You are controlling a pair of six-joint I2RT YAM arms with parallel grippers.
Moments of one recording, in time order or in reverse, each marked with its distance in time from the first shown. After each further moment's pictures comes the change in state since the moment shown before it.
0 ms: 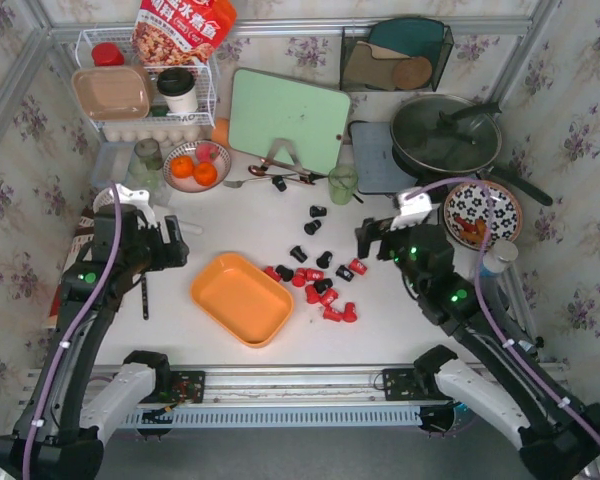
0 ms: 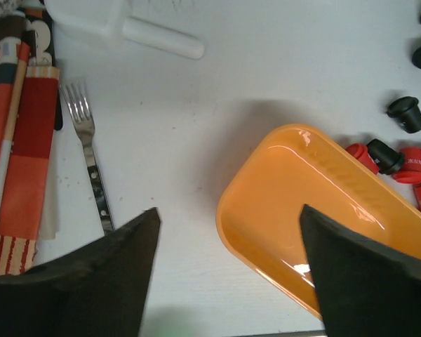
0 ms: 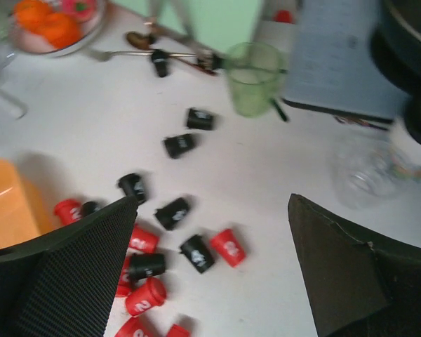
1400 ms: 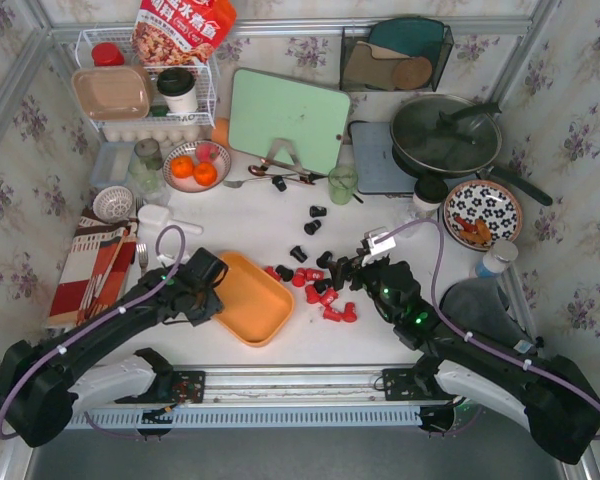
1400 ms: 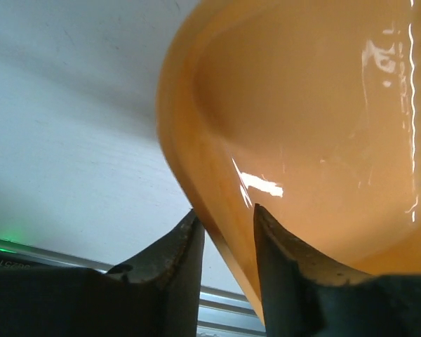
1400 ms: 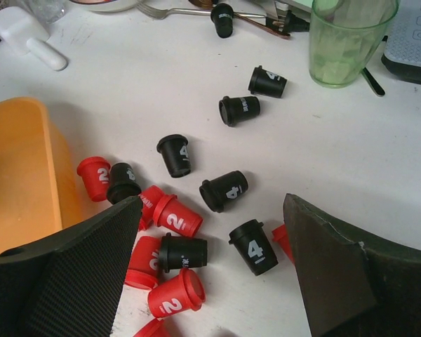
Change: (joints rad) left arm -0.500 0.231 -0.349 -0.016 -0.224 -0.936; right arm 0.274 0.107 -0.458 0.648 0.030 0.006
